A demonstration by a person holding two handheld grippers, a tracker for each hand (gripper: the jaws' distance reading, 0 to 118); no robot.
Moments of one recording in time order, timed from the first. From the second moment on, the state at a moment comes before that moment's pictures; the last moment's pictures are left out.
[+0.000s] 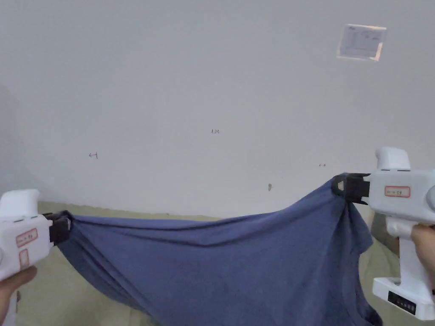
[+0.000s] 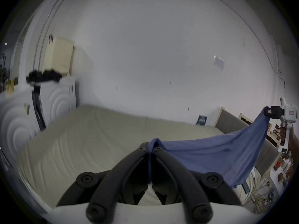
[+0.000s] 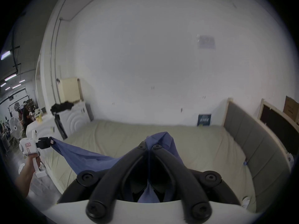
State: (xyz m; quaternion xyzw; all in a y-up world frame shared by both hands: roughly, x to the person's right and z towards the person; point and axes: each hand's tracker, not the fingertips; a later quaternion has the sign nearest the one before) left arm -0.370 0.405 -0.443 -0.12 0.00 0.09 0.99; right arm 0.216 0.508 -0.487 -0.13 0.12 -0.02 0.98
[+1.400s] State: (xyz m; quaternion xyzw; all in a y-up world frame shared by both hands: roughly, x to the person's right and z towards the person) left arm -0.342 0.564 -0.678 -0.09 0.06 -0.01 0.99; right arm 0.205 0.627 -0.670 -0.04 0.03 0.05 1.00
